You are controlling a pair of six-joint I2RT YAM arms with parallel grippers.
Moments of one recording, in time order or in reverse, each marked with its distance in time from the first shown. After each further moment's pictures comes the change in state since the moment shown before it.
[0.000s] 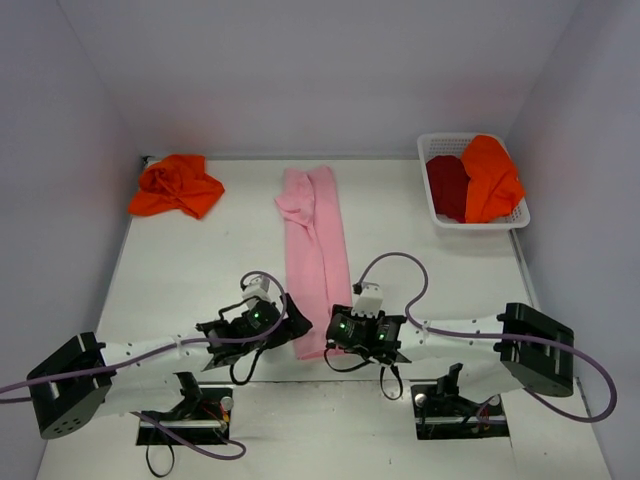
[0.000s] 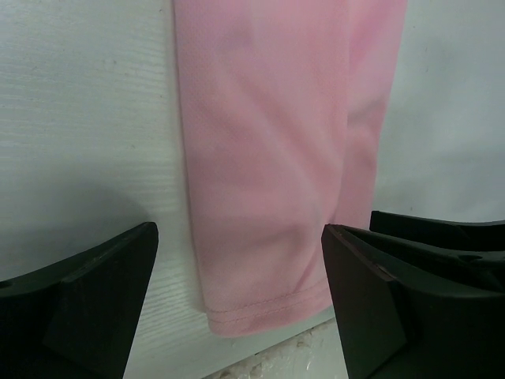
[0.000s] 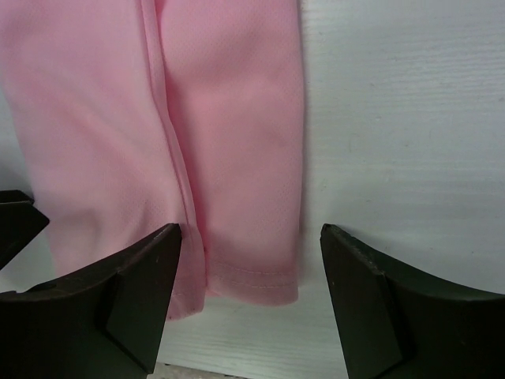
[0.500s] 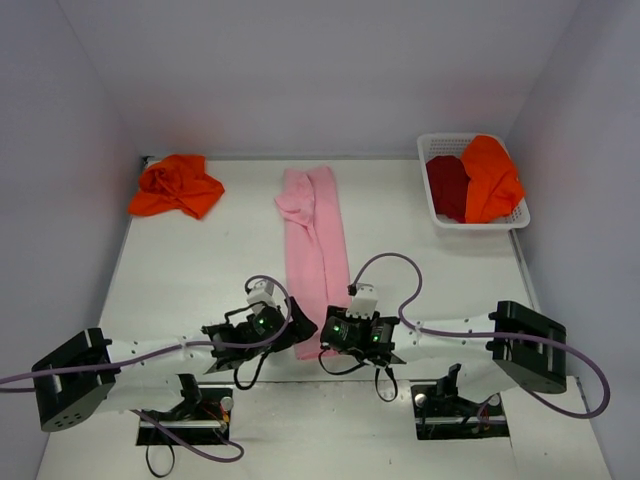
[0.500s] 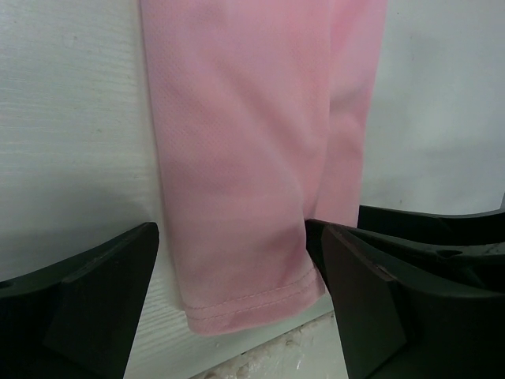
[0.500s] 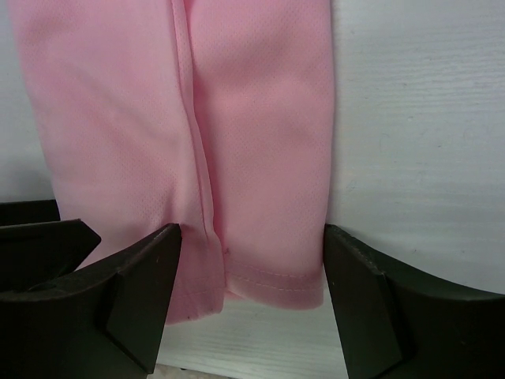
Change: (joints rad) left arm -0.065 0.015 -0.008 0.031 -0.044 -0.046; right arm 0.031 0.051 0.031 0.015 0.026 0.019
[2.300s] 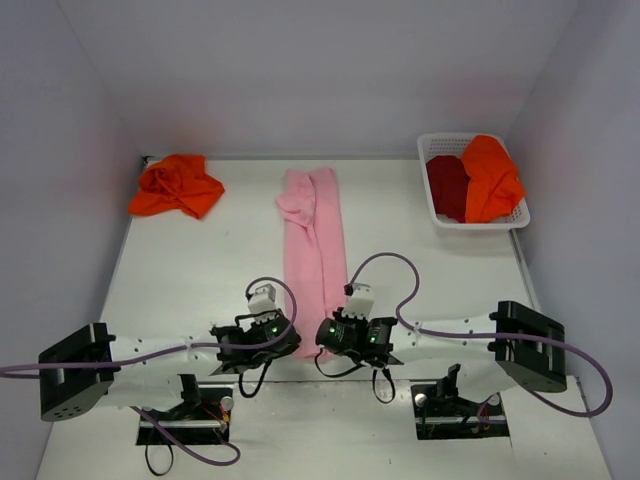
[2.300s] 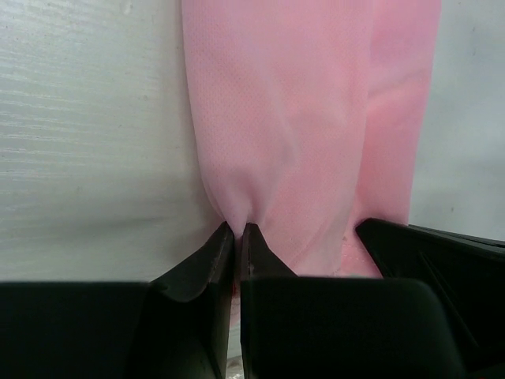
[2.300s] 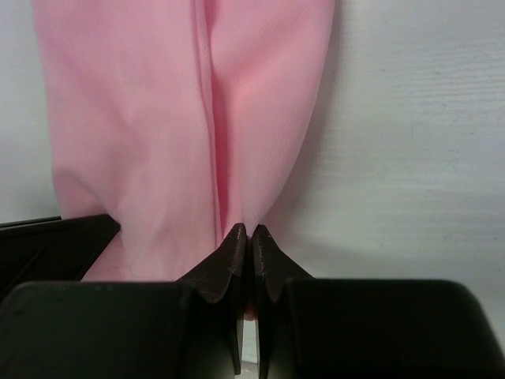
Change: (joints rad) left arm -0.121 0.041 0.066 -0.183 -0.156 -0.094; right arm 0.034 0.010 0.033 -0.017 0.010 0.043
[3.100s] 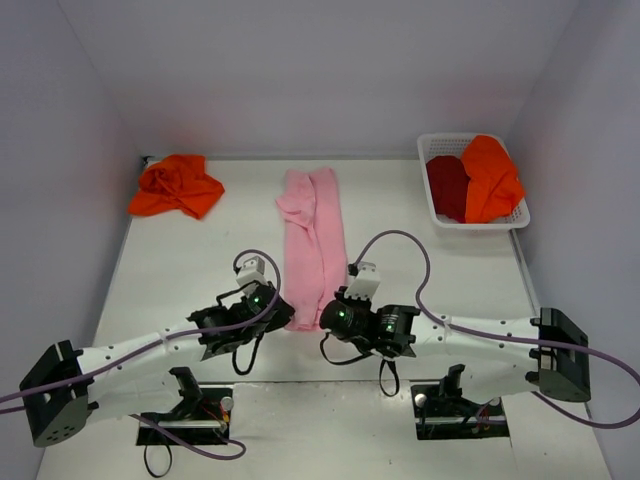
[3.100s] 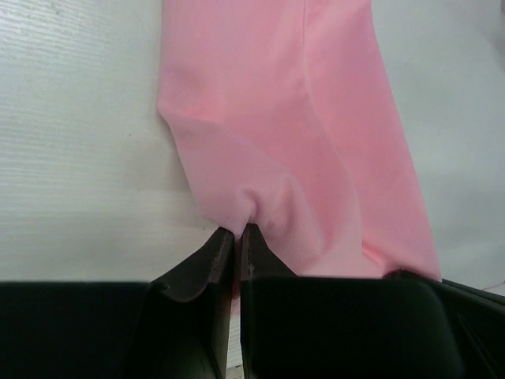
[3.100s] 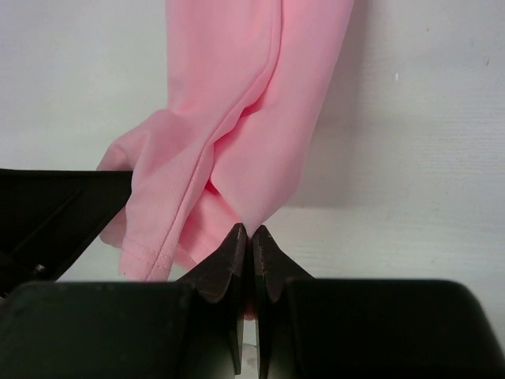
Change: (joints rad) left arm 0.195 -0.116 0.124 -0.100 0.050 0.186; right arm -0.021 -0.146 0.140 -0.127 0.093 -0.103
